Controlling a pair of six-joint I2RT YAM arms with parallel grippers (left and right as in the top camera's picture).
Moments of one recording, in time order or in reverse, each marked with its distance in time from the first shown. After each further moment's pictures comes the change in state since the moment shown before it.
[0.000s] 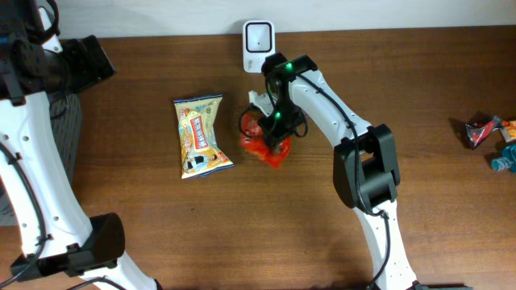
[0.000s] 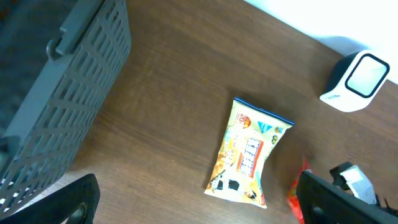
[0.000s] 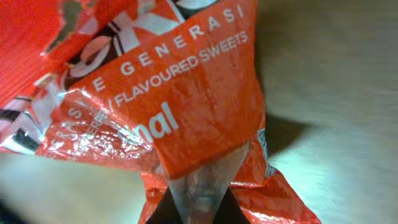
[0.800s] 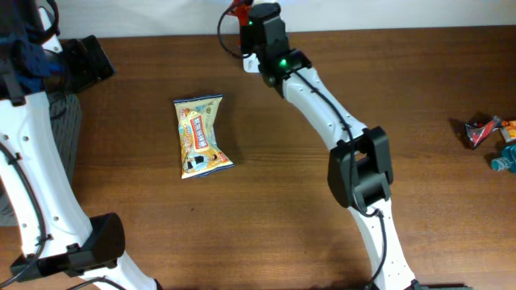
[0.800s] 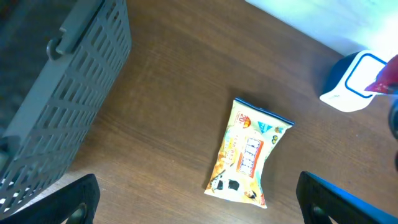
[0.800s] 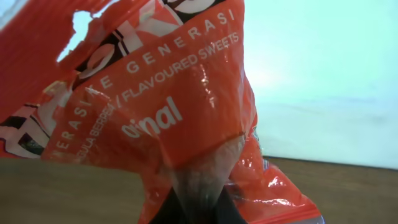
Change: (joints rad) left arm 0.000 0.000 -0.001 0.000 0.000 0.000; right arm 0.027 0.048 0.100 1.166 0.686 0.436
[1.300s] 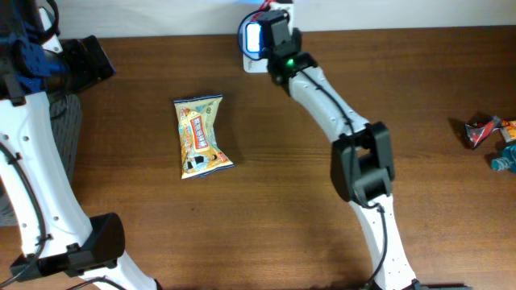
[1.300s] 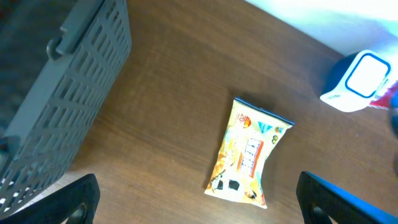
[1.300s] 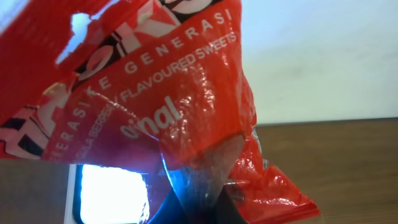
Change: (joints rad) left arm 0.000 0.000 0.000 0.001 0.000 0.000; right arm -0.062 0.009 -0.001 -0.100 0.114 0.079
